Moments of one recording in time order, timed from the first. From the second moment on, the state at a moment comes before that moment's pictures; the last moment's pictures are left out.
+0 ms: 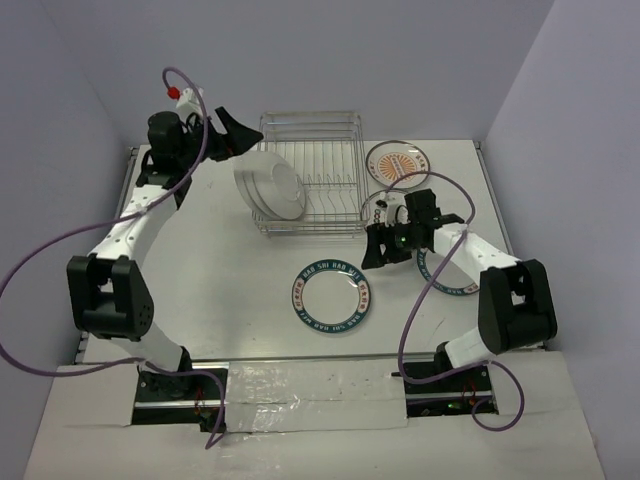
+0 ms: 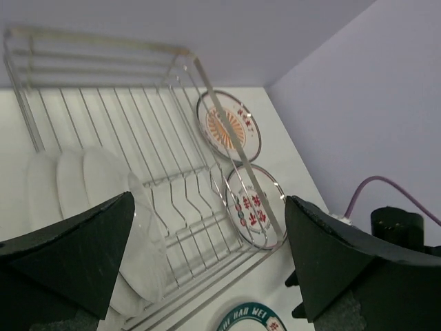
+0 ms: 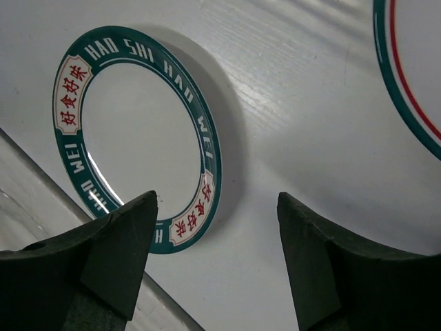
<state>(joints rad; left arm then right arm) -0.13 1.64 1.35 0.14 0.57 -0.62 0.20 1.47 0.89 -0.51 -0.57 -0.02</state>
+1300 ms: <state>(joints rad) -0.13 1.22 1.33 -0.17 0.48 -0.21 0.21 1.42 0.85 -0.58 -0.64 -0.02</state>
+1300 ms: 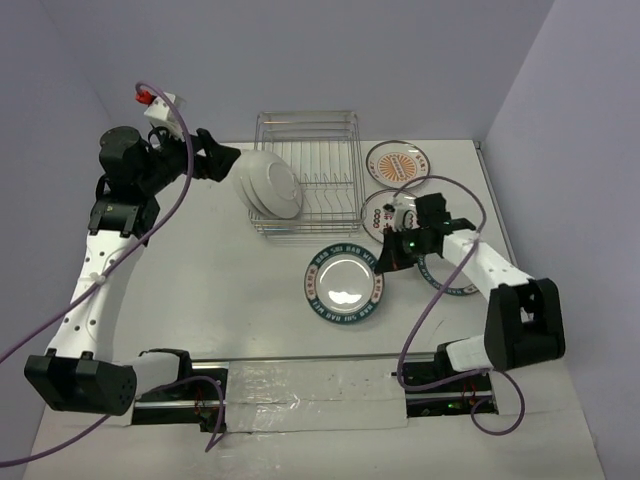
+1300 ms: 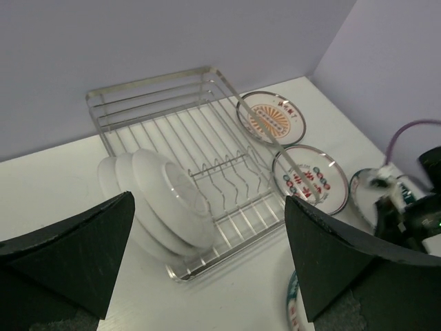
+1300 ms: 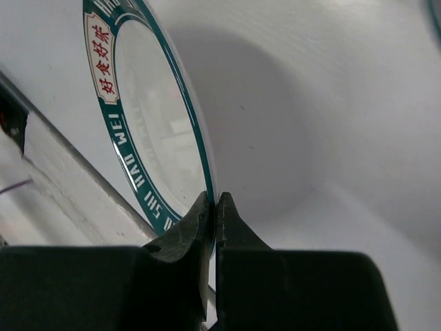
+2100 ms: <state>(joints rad) -1.14 0.80 0.82 -0.43 0.06 1.14 0.05 1.31 1.21 -0.71 -0.90 0.22</state>
